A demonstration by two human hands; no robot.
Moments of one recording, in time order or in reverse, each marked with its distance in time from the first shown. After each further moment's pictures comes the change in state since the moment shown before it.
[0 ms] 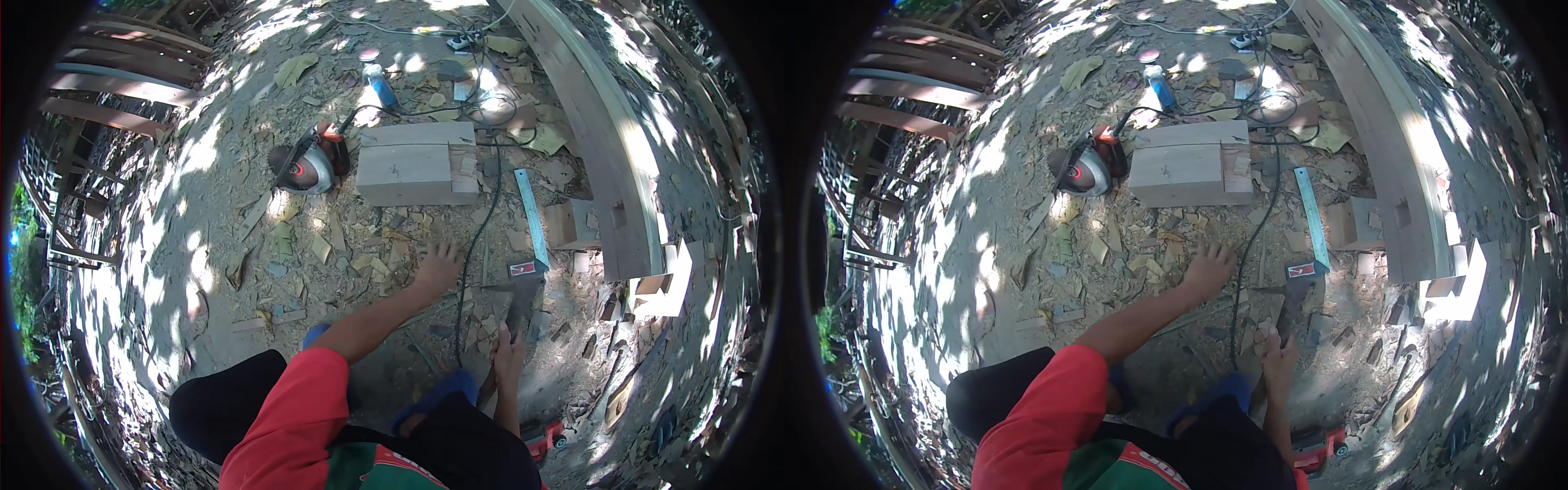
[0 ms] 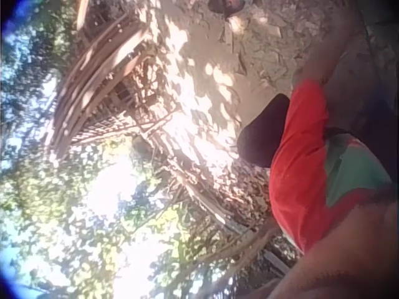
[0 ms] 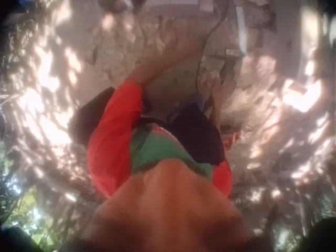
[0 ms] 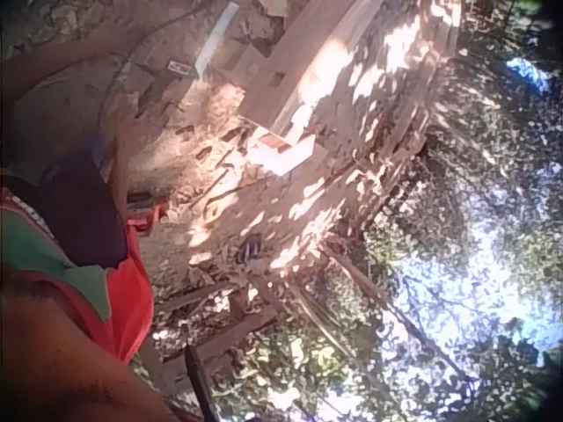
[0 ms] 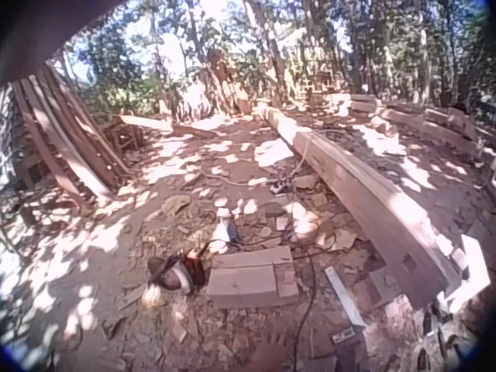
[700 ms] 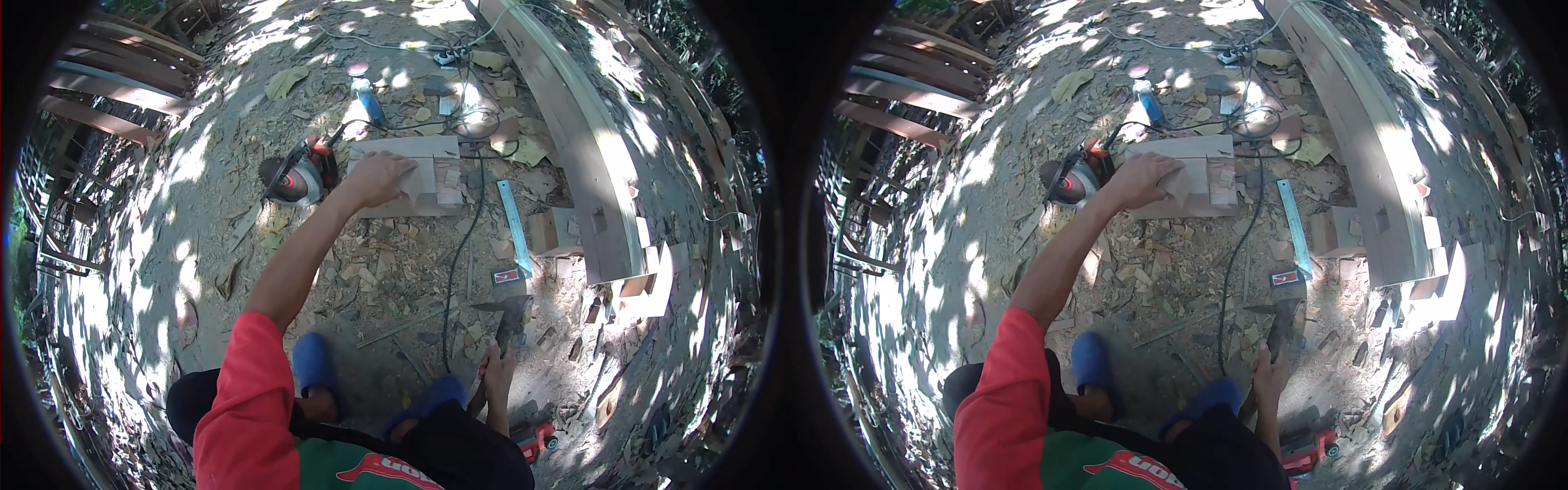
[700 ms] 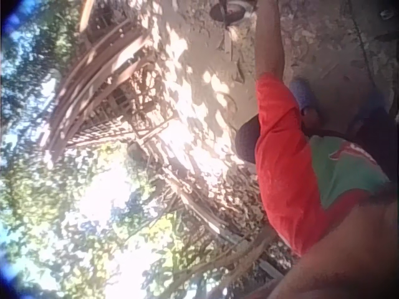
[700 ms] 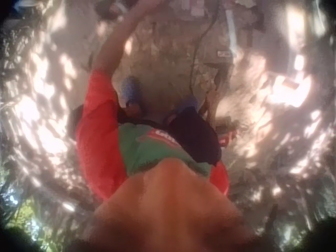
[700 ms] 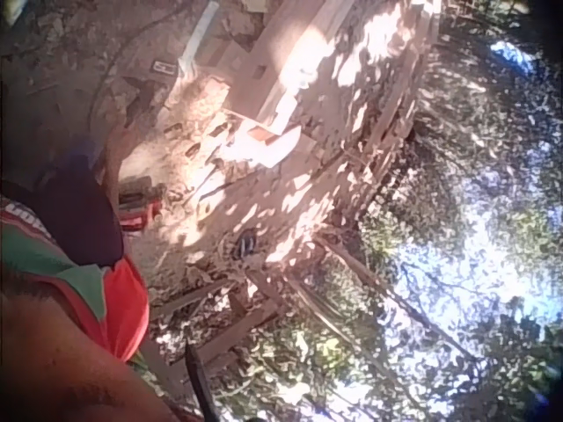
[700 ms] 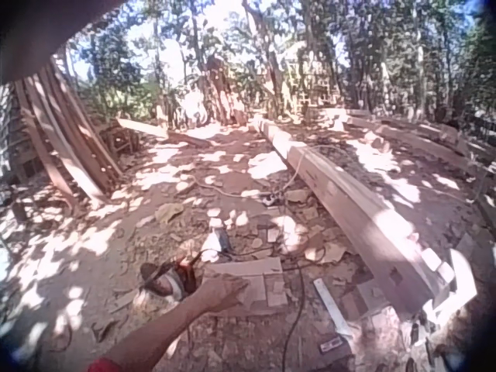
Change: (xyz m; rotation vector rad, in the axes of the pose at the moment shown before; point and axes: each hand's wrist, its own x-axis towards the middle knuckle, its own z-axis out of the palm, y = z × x) left_hand 0.013 -0.183 -0.168 -0.198 0.211 0.023; right_hand -0.018 0.004 -0.008 0.035 0.012 0.044
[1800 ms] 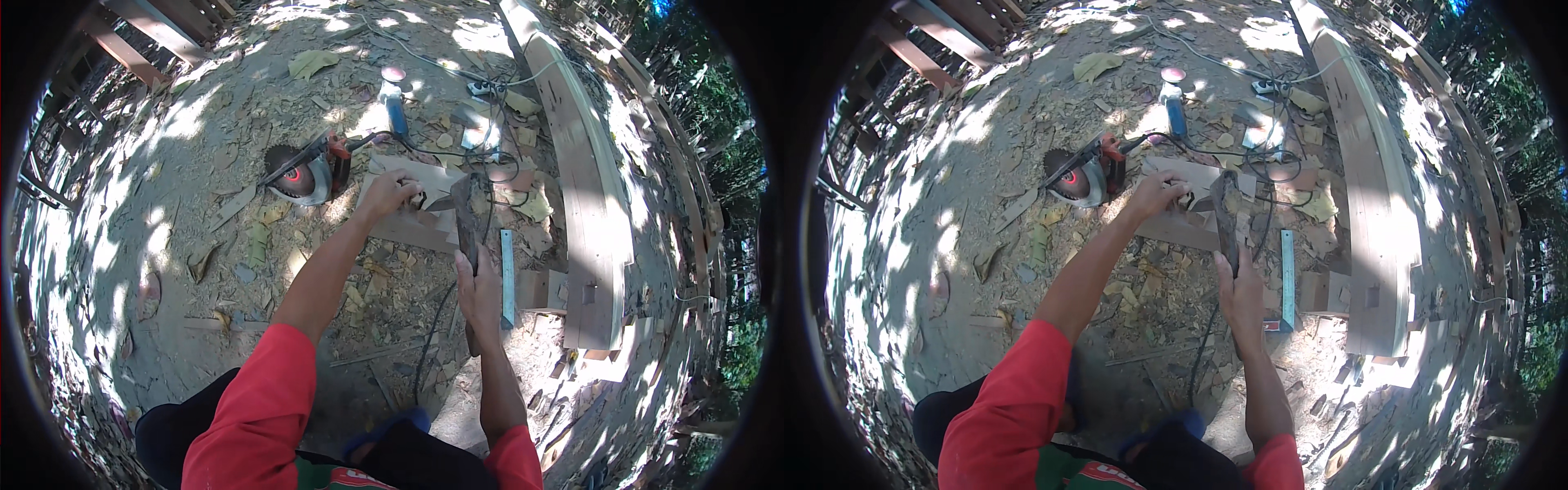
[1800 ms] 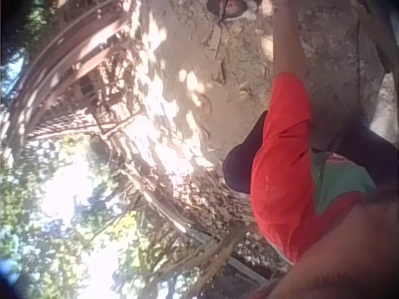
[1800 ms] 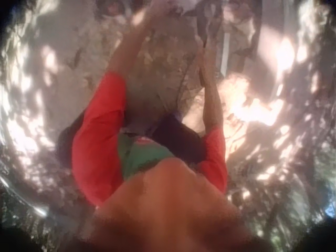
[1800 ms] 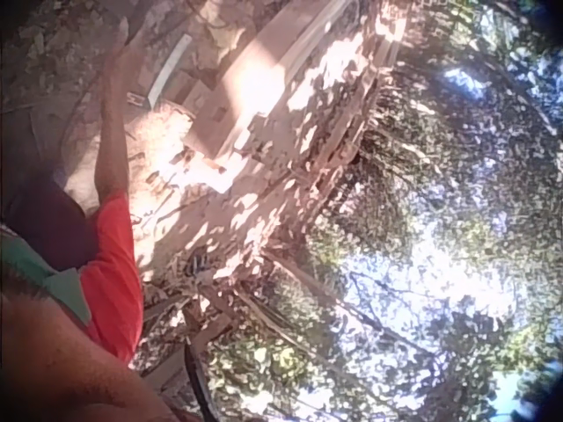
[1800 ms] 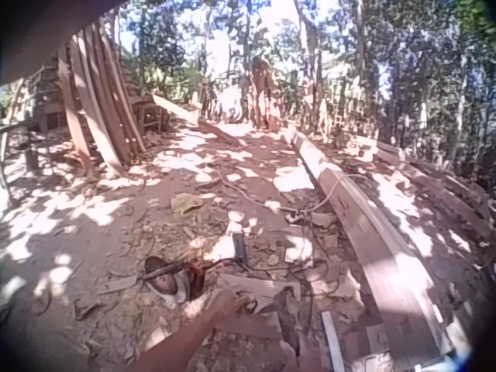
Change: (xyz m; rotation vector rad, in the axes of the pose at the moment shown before) left_hand 0.026 -0.069 0.096 -1.019 0.432 -0.450; right_hand 0.059 -0.248 0.137 -0.521 -0.296 -0.674
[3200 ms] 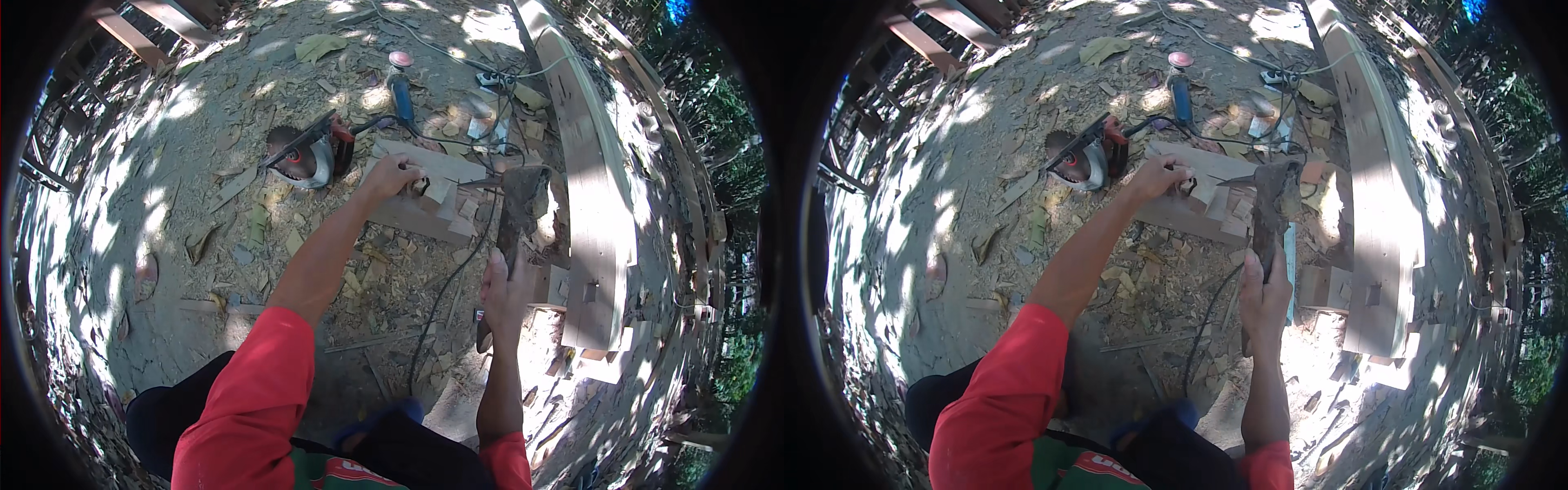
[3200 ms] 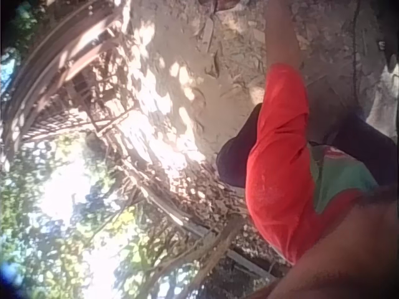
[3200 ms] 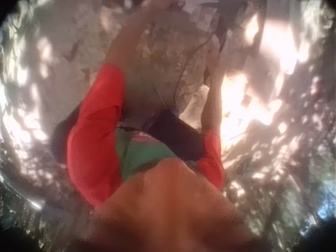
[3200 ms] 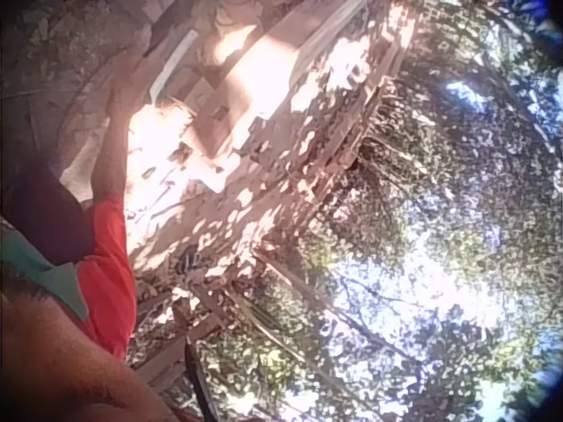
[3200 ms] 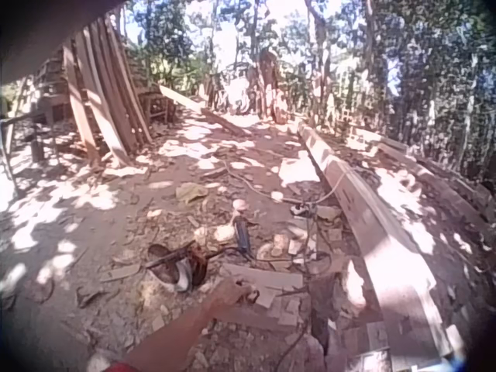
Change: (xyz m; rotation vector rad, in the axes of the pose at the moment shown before) left_hand 0.003 0.006 -0.006 -0.024 -0.069 -0.137; right_hand -0.018 0.003 -0.025 0.191 0.198 -0.010
